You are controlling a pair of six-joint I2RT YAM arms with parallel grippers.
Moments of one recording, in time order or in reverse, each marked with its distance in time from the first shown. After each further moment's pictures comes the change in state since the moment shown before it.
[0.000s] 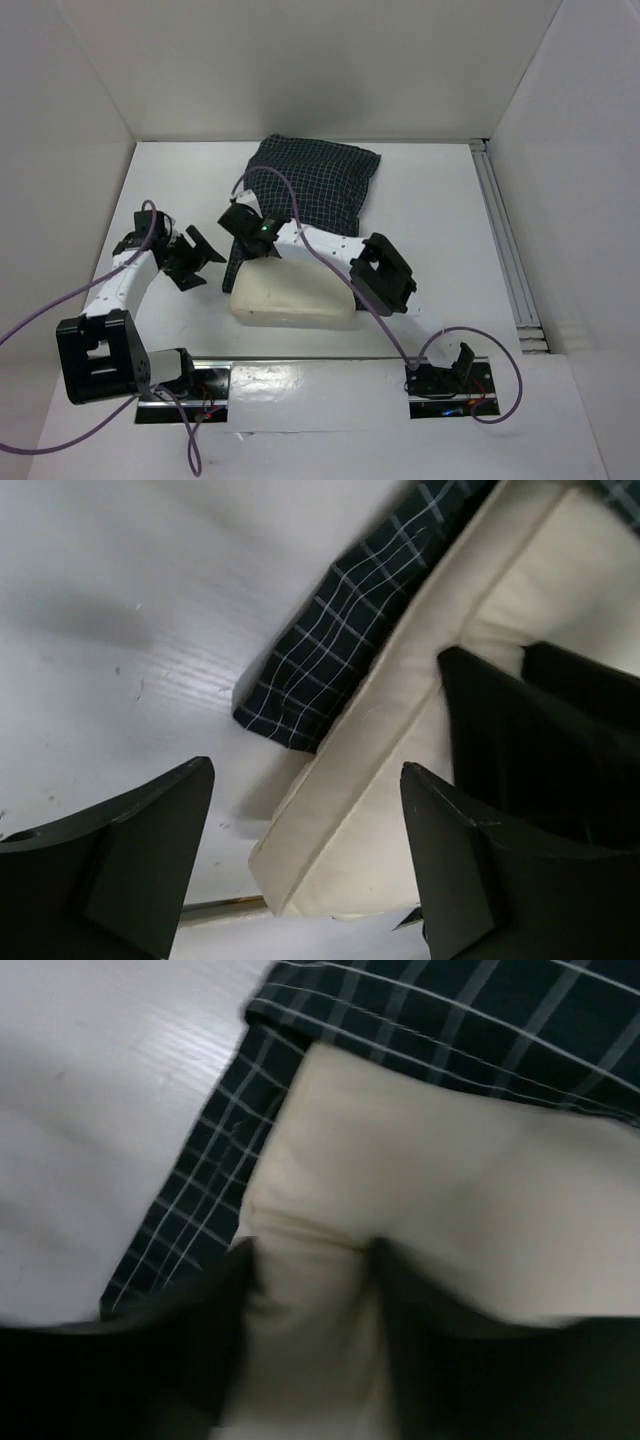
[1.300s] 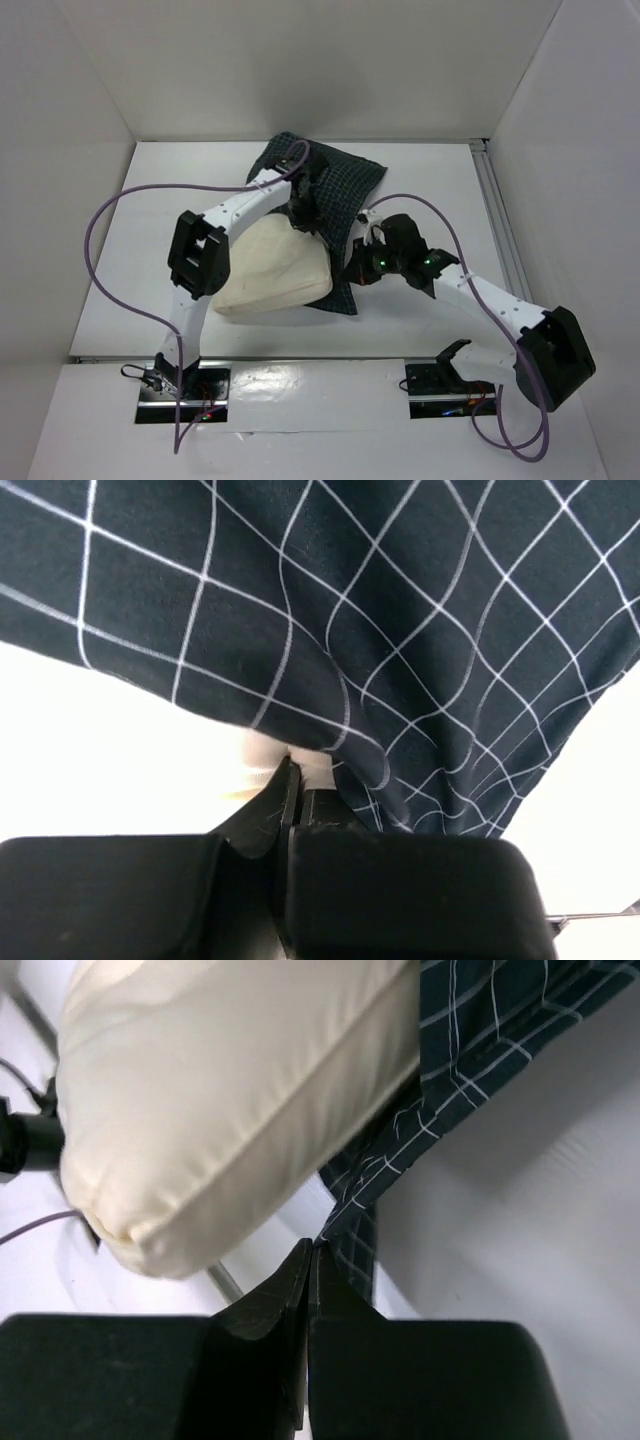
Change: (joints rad) left arm -0.745 0.861 1.162 -0.410 -0.429 -0.265; right arm -0.455 -1.130 -1.339 0.434 -0.806 -0.130
